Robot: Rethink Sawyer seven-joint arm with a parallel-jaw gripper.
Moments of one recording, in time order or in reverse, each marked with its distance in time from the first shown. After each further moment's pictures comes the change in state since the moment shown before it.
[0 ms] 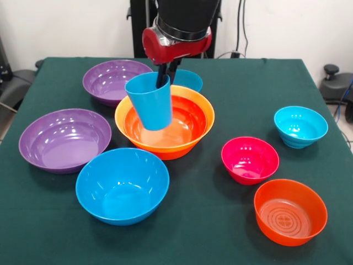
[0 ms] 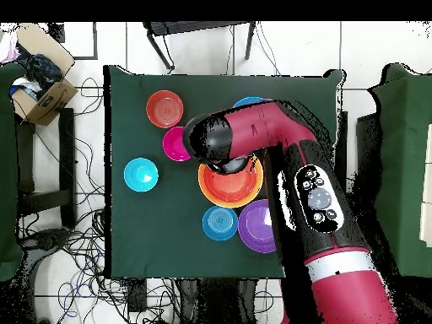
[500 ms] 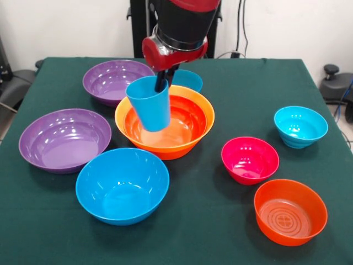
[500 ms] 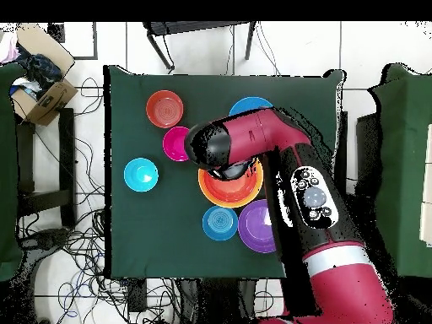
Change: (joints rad) arm -0.001 0.033 -0.003 0.014 -0.031 0.000 0.000
